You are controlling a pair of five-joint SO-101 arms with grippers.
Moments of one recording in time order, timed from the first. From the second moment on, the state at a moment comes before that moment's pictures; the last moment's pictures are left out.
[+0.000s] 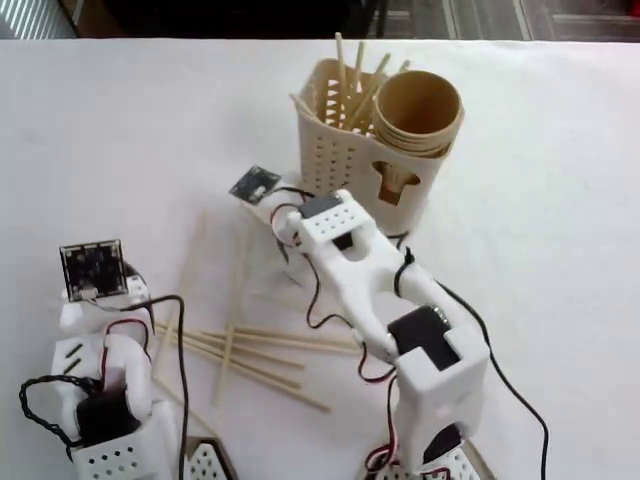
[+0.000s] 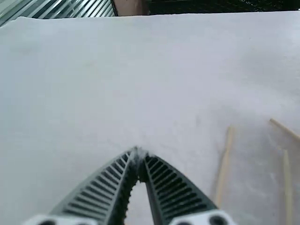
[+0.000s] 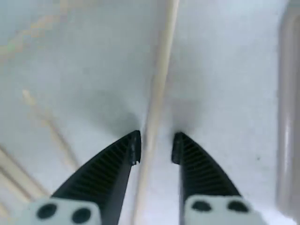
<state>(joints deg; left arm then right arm) -22.7 -103.7 89.8 51.5 -9.3 -31.8 19.8 13.5 59.2 28.3</state>
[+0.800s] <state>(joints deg) -22.7 -103.7 89.8 51.5 -9.3 -27.6 -0.1 24.3 76.7 45.2</state>
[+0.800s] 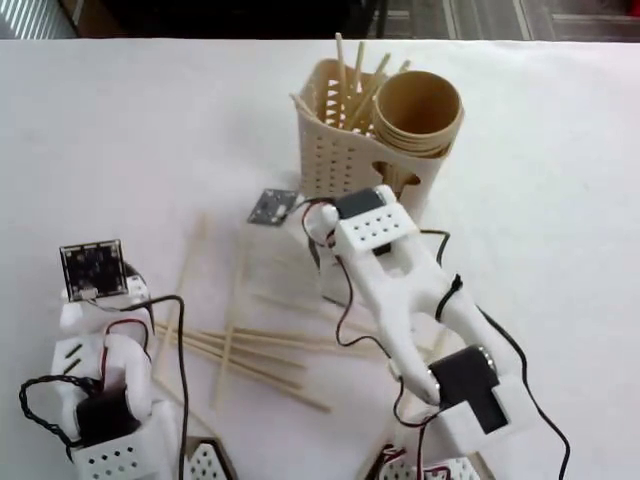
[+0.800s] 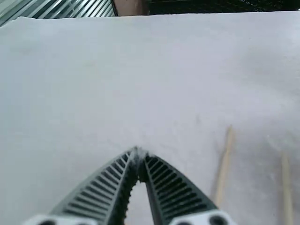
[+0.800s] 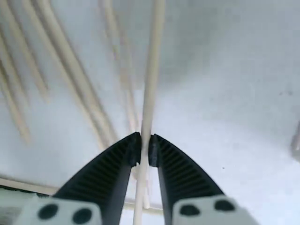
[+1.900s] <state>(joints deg) -22.7 -103.7 89.8 51.5 -9.3 -36.3 9.1 32.1 59.5 39.9</state>
